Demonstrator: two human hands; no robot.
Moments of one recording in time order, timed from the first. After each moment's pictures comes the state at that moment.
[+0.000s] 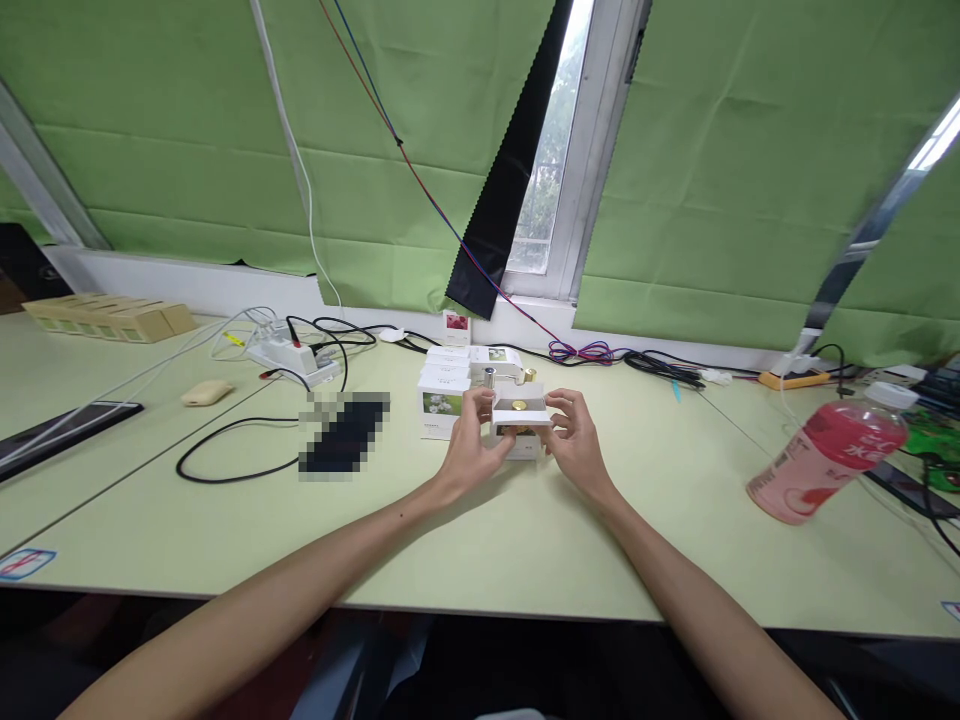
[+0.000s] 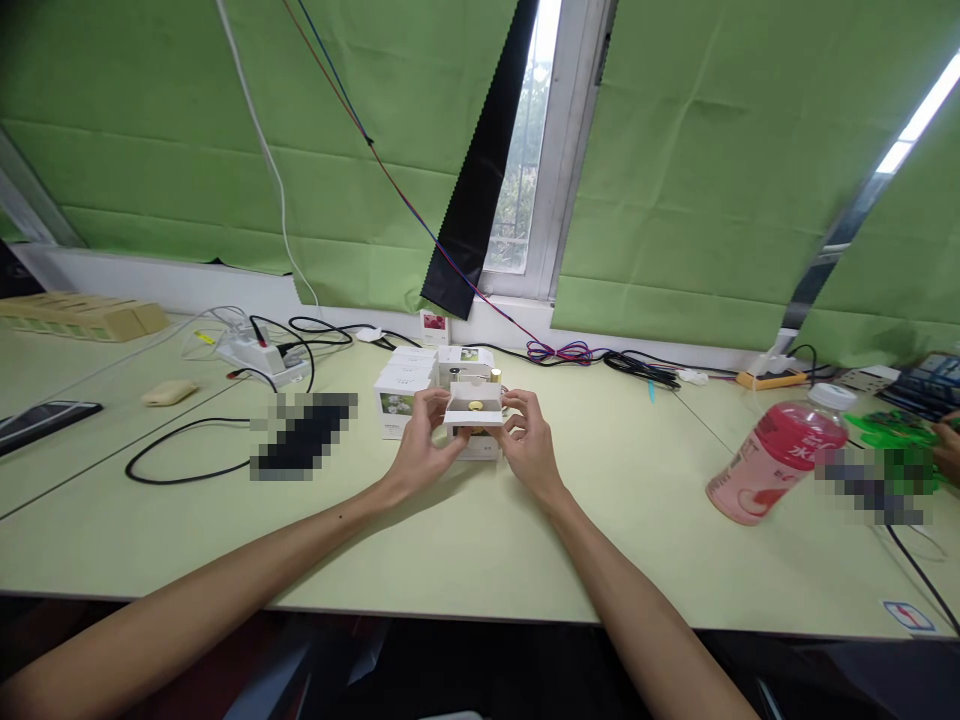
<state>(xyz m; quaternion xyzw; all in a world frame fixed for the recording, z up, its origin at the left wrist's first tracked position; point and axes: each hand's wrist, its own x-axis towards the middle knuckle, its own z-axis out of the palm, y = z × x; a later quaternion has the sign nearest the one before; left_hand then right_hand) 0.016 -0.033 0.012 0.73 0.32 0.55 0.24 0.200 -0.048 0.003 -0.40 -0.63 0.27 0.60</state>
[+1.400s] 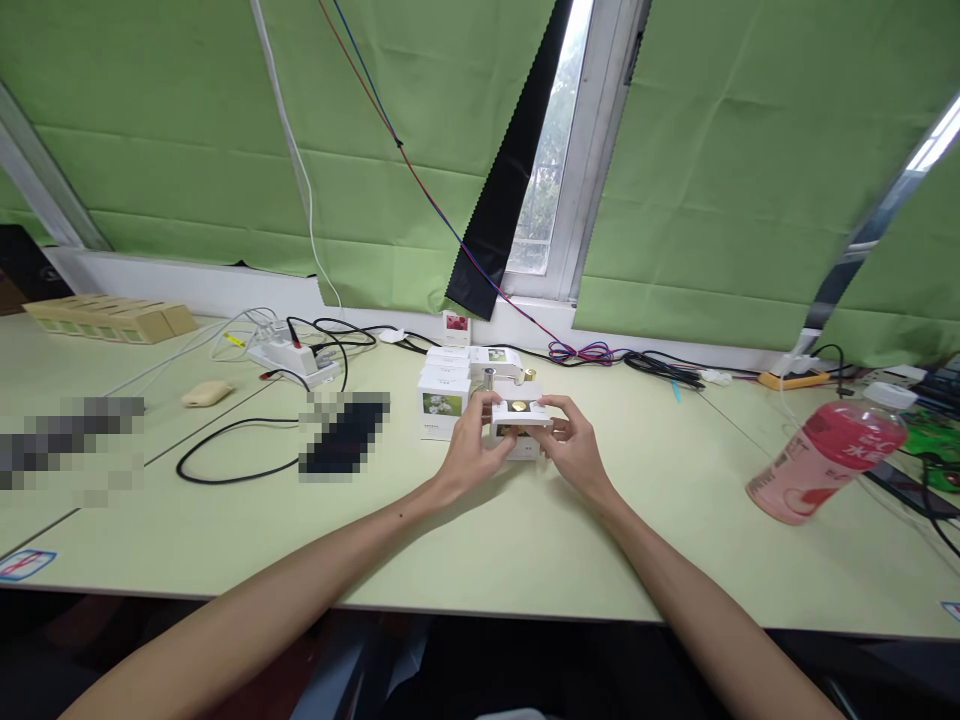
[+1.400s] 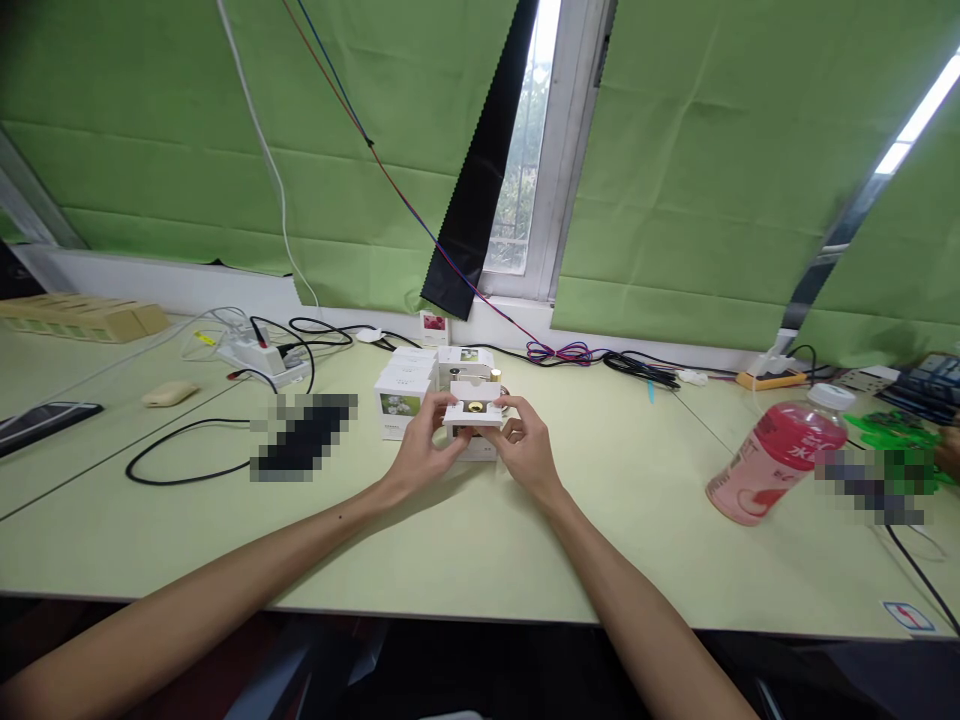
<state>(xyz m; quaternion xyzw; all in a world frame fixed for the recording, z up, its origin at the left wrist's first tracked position) 0.014 -0.031 0.009 0.75 0.33 0.54 0.21 0.195 -0.050 0.007 -0.41 -0.62 0.30 0.60</state>
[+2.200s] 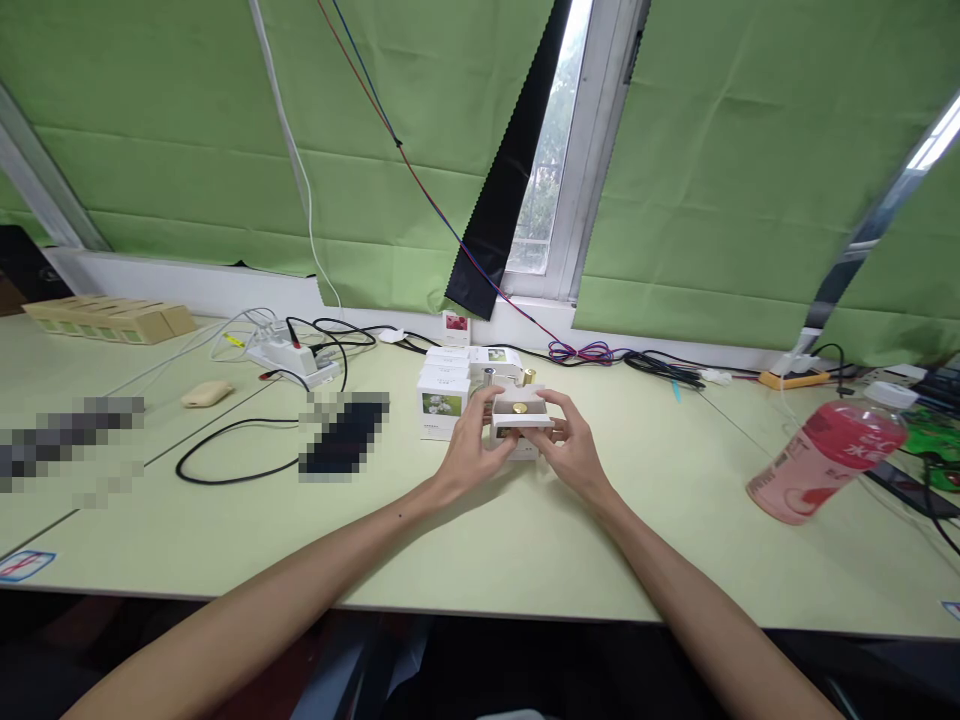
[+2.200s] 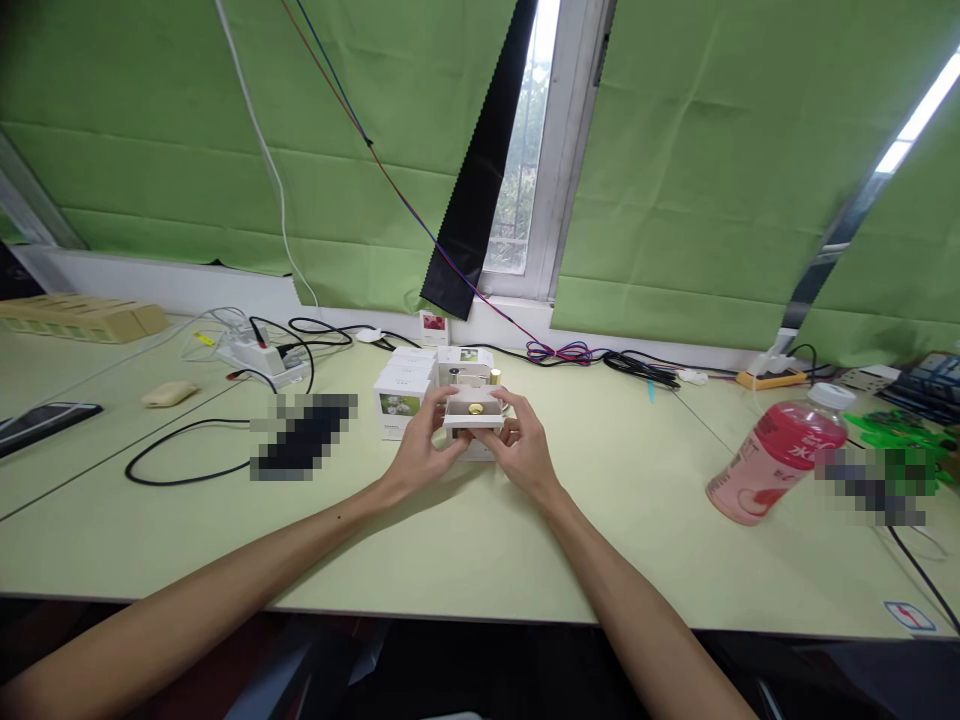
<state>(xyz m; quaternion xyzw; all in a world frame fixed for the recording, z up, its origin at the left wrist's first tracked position) 0.013 -0.032 0.013 0.76 0.31 0.53 0.21 0.192 -0.054 0.010 -0.39 -0.65 0.27 0.59</state>
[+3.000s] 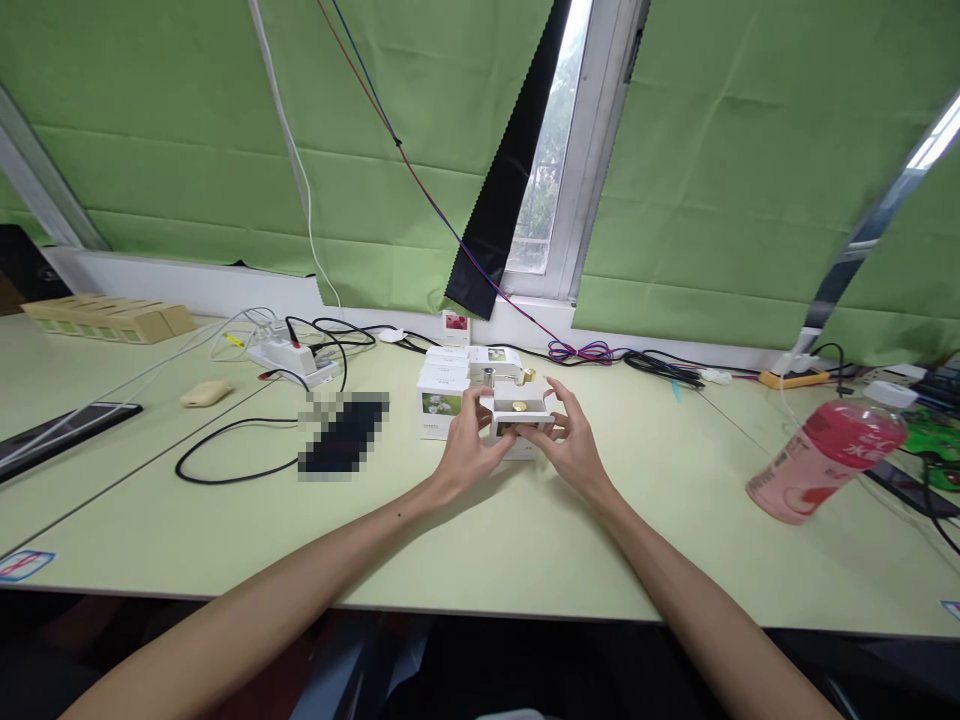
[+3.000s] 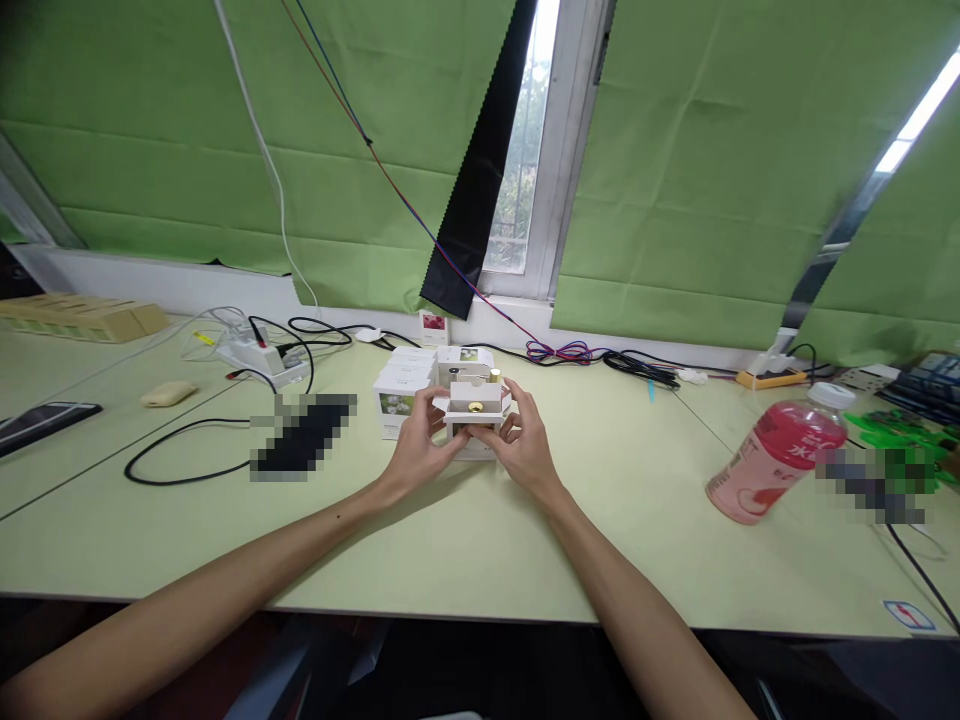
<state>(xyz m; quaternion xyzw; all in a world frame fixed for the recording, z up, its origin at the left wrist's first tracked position) 0.014 -0.035 0.016 0.72 0.33 0.55 0.25 0.194 -0.052 0.010 -0.41 -0.64 0.26 0.59</state>
